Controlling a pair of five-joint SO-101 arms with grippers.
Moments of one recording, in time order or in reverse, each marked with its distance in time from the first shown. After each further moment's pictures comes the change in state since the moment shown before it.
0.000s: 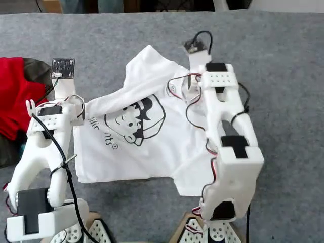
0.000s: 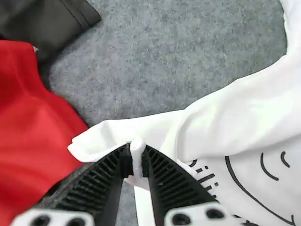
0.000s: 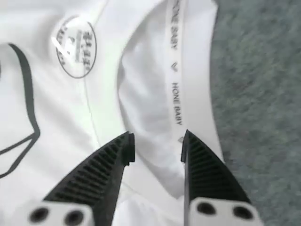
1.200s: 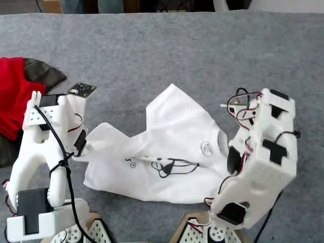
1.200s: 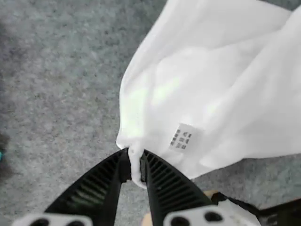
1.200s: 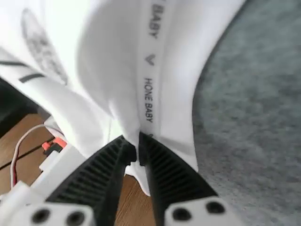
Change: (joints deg) left arm 0.0 -0.1 -9.4 48.8 -21.7; right arm 29.5 -4.5 15.6 33.1 36.6
